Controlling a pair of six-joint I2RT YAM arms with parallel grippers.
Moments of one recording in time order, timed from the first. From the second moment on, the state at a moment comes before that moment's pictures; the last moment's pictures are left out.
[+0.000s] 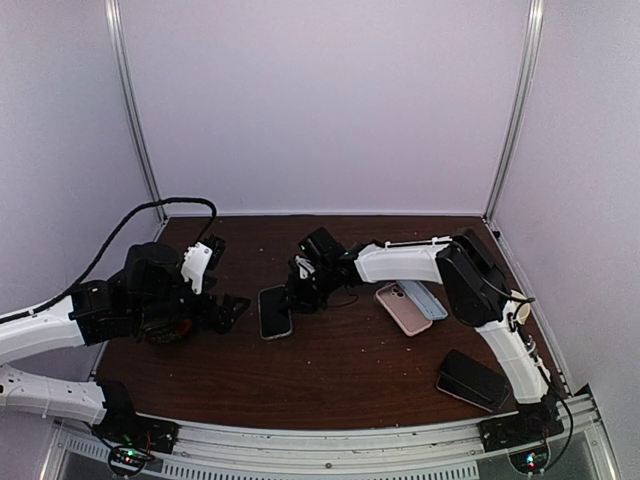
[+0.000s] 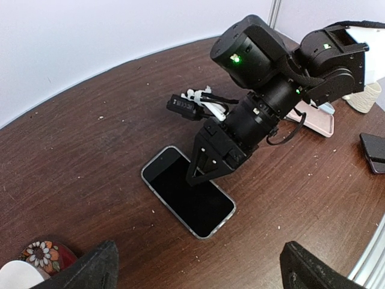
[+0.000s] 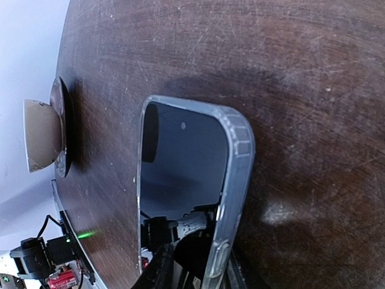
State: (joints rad) left arm -0.89 0.91 0.69 -0.32 -0.22 -0.20; right arm 0.83 2.43 1.89 -0.33 -0.44 0.77
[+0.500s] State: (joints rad) left arm -0.89 0.91 0.69 -0.32 -0.22 -0.20; right arm 0.91 2.29 1.71 -0.35 -0.26 0.77
